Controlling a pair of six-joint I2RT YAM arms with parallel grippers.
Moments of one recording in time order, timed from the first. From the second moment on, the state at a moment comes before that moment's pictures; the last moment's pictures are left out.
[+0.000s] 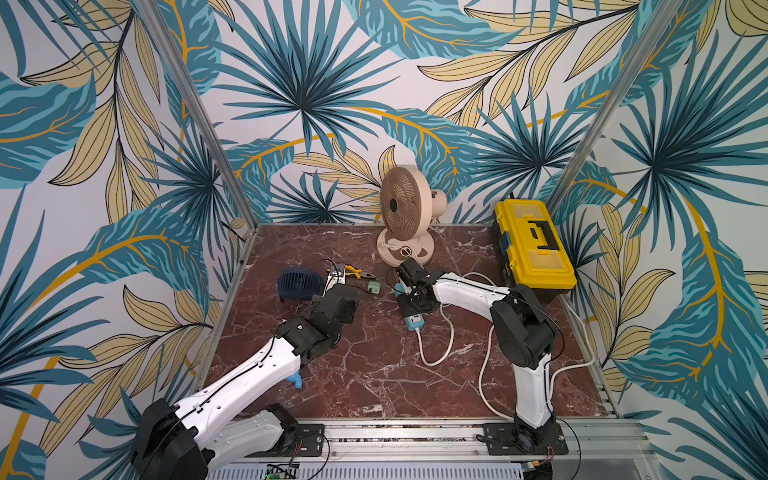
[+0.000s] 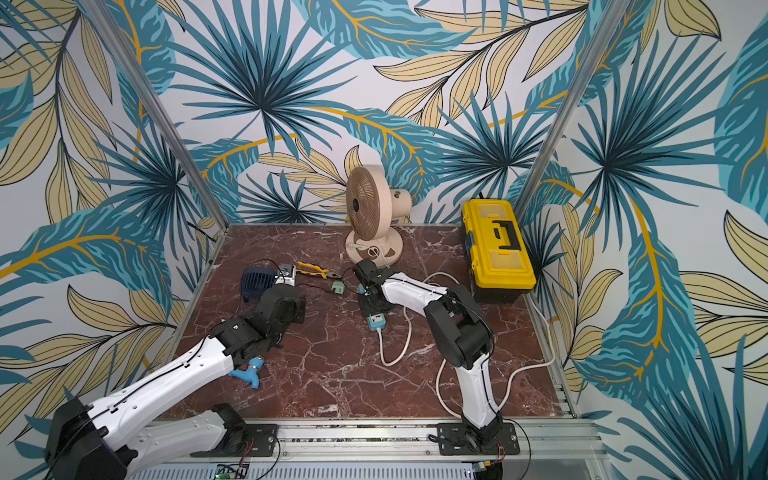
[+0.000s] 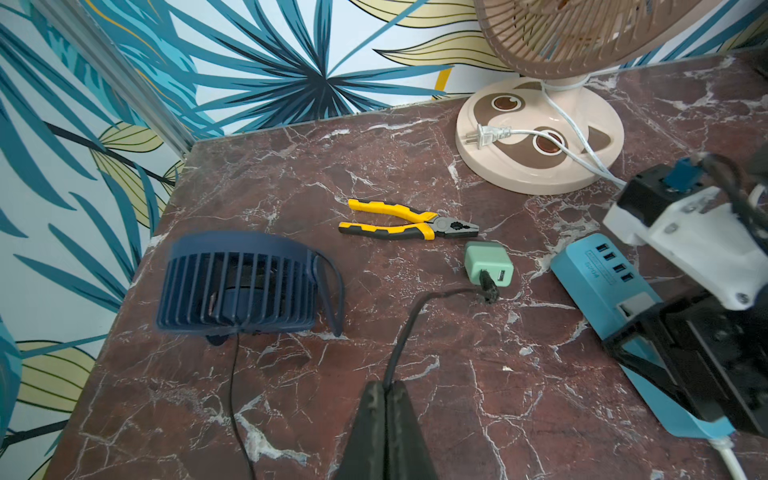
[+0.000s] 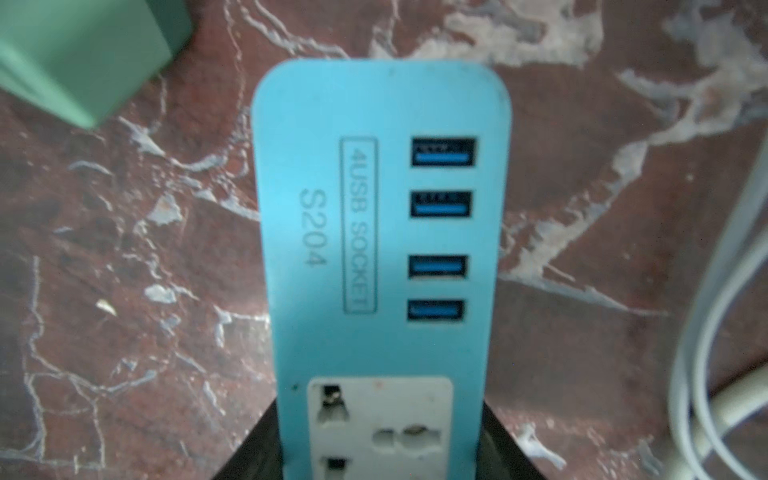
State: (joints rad) left arm -0.66 1.07 0.81 -0.38 -0.59 -0.31; right arm 0.64 2.08 1.51 -0.67 0.06 0.34
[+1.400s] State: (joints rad) left arm -0.66 0.88 0.87 -0.34 -0.25 -0.43; right arm 0.71 1.74 1.16 -0.20 -0.25 0.02
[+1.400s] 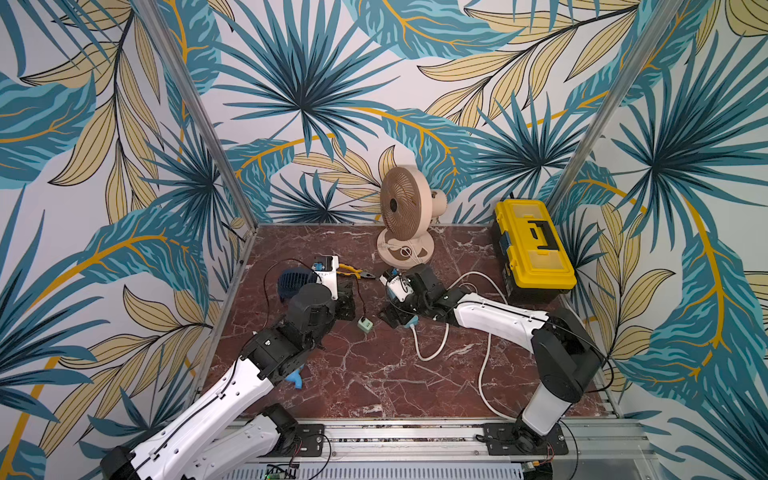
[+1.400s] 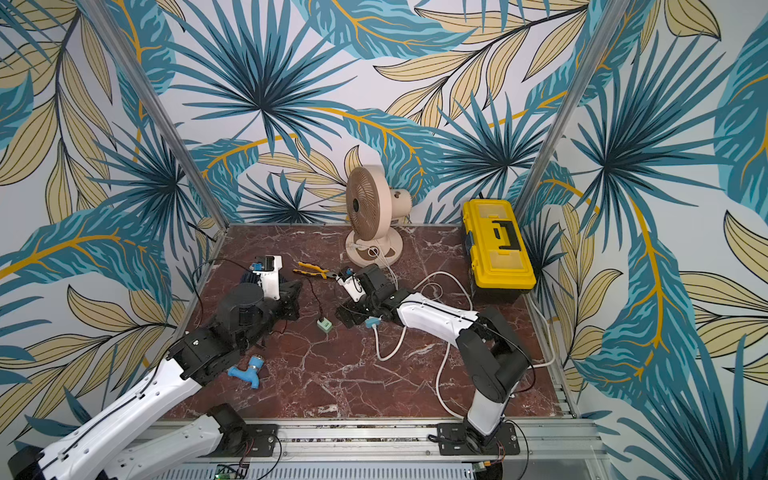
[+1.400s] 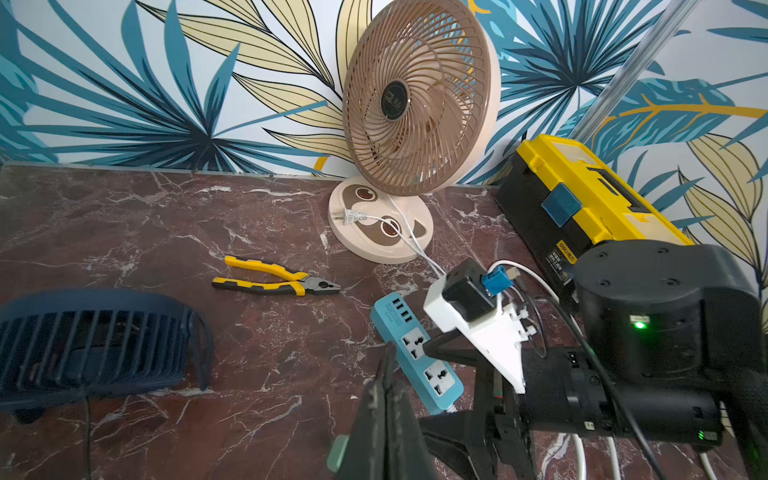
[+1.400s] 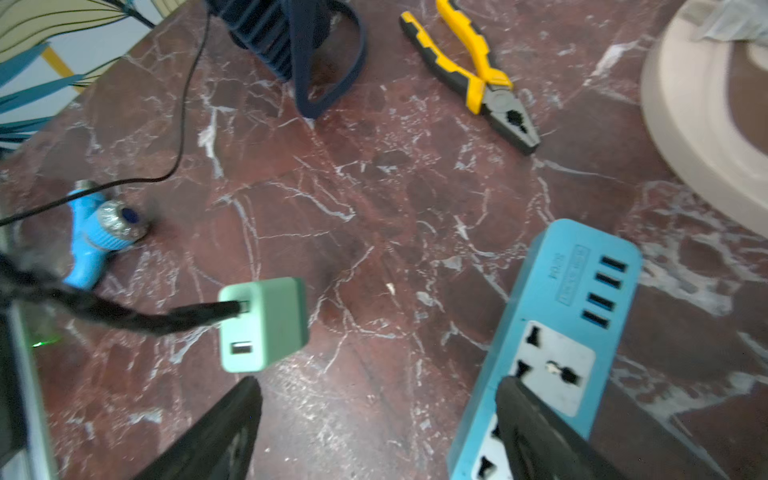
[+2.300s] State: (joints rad) left arm -0.66 0.93 0.90 -0.36 -0.14 -0.44; right arm 0.84 1.78 0.96 0.28 -0.24 -0.12
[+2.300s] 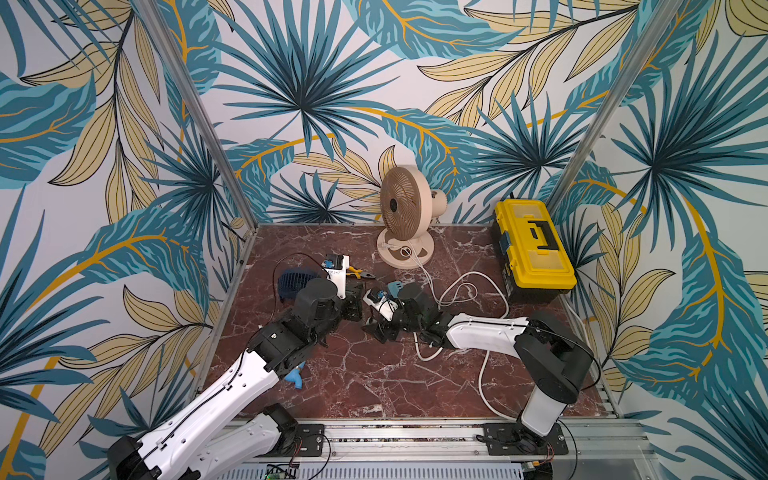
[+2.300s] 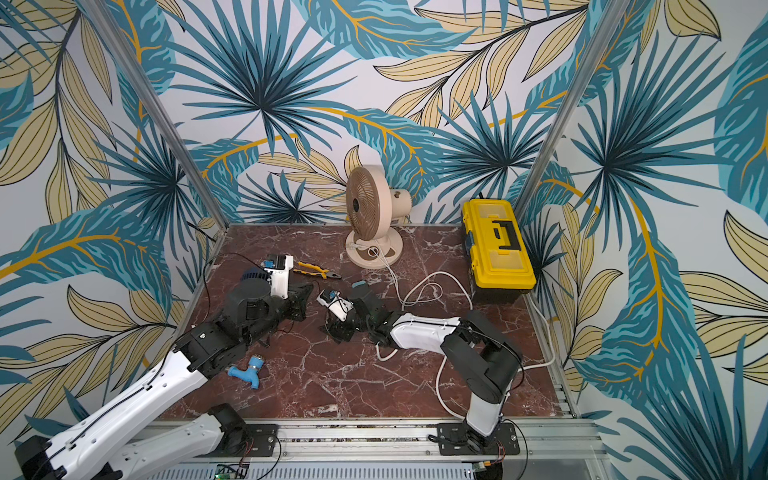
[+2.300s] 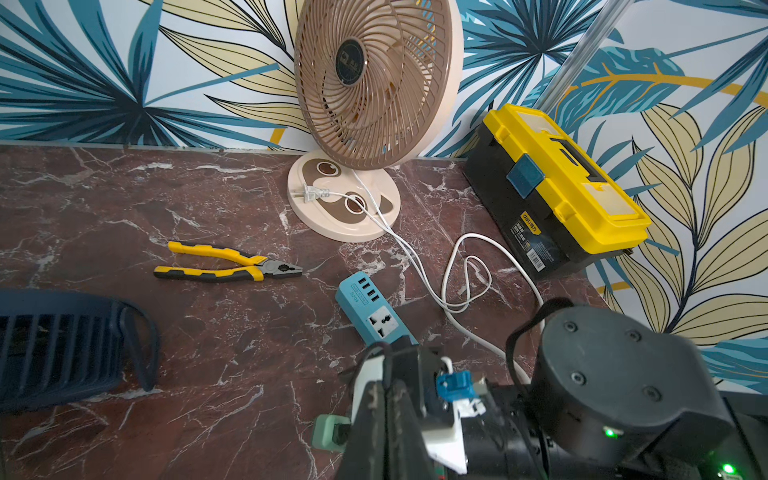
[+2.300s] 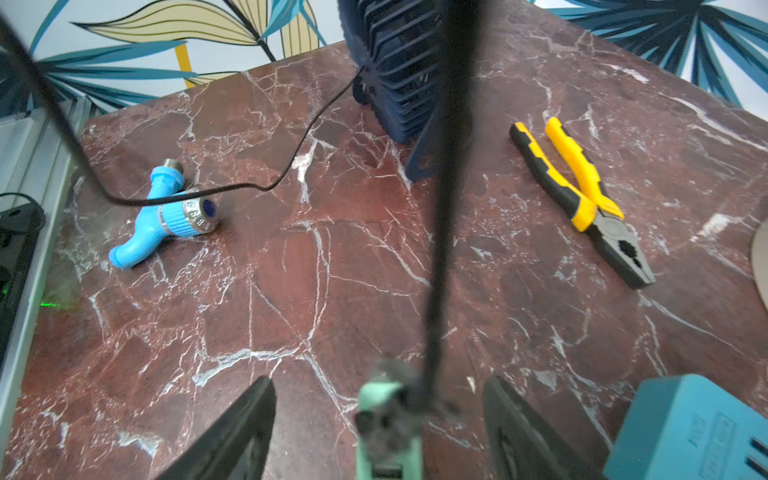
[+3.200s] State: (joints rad) left arm -0.66 0.90 0.95 -0.38 -0.07 -0.47; right arm 0.84 1.82 0.86 0.49 -0.14 -0.12
